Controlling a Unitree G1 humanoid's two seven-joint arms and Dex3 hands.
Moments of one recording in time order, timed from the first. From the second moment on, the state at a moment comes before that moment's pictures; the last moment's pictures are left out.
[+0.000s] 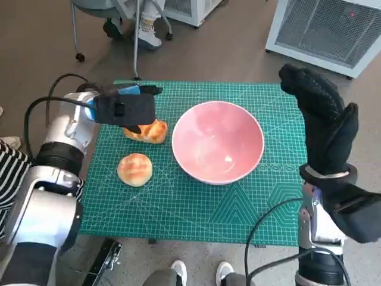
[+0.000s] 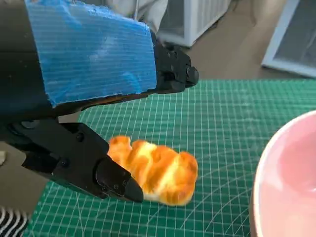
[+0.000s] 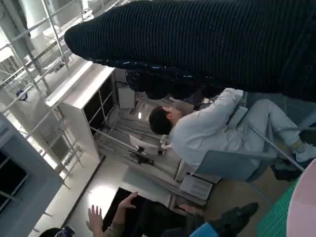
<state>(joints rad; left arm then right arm) -1.20 0.47 -0.41 1.26 0.58 -0.23 -0.45 -0.43 -0.15 -0.13 0.03 0.19 -0.40 0.23</state>
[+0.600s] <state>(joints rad) -1.21 0.40 -0.50 1.33 0.67 -0.14 -0.36 -0.41 -0.15 -0.13 0.02 0.19 -0.40 0.22</state>
